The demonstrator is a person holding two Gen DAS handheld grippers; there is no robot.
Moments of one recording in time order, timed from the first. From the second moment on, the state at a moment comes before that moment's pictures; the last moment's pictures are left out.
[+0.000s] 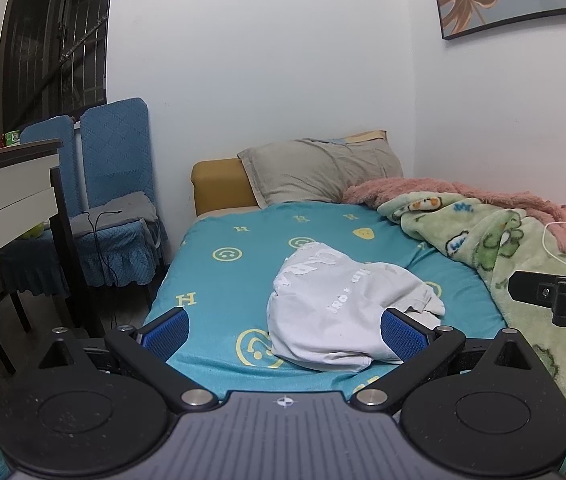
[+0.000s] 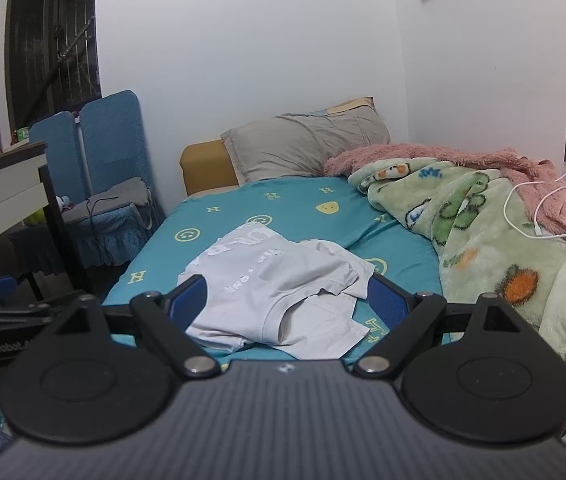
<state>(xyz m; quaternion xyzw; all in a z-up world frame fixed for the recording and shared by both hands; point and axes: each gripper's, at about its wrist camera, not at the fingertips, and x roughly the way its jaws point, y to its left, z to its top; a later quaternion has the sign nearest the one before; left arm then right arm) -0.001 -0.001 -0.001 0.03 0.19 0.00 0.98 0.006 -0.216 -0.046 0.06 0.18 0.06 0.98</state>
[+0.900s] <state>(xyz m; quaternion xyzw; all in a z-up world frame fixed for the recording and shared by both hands) 0.009 0.025 -0.018 0.01 0.18 0.01 0.98 0.052 -0.157 0.058 0.10 0.07 0.05 0.99</state>
